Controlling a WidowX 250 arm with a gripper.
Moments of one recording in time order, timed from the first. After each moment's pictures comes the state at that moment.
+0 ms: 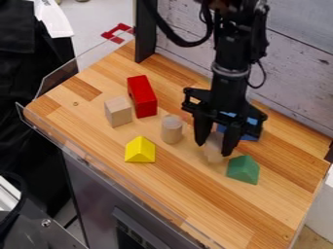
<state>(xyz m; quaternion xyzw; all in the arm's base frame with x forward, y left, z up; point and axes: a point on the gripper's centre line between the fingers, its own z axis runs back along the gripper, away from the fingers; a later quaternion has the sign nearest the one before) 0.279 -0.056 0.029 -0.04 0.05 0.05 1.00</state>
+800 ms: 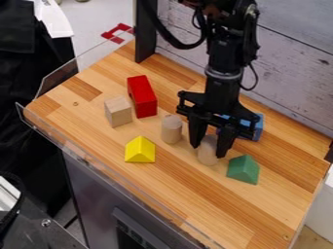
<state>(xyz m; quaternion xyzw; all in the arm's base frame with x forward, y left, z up) 0.282 -0.049 0.022 -0.05 0.05 0.06 1.00</state>
